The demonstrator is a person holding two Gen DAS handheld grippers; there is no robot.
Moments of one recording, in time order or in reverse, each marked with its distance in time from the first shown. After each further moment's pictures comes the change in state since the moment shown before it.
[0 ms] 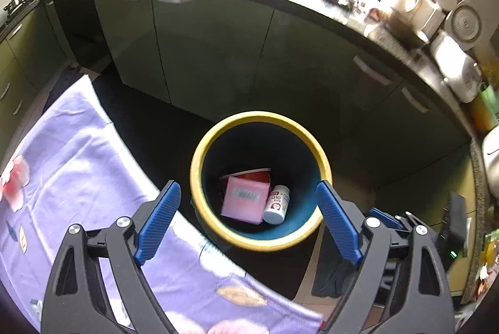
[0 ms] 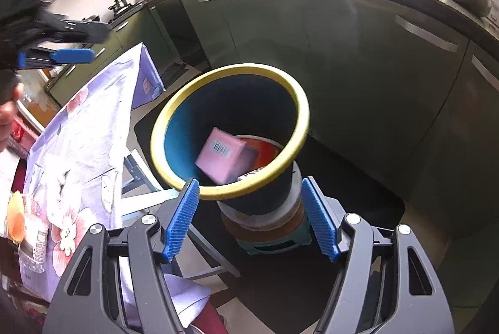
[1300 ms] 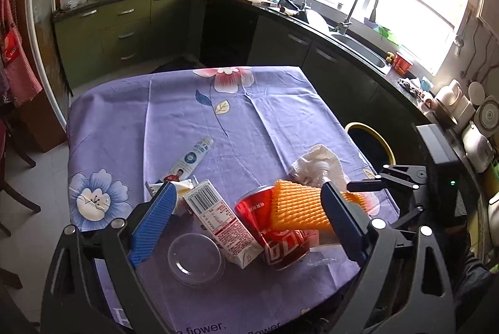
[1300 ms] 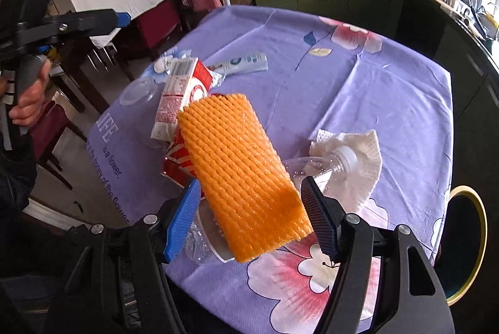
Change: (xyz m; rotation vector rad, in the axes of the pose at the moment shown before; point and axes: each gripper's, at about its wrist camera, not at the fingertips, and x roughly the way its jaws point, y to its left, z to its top) left arm -0.264 0.188 -0.312 -0.394 -0.302 0.233; right arm -0.012 0.368 -0.064 -0.871 0.257 0.480
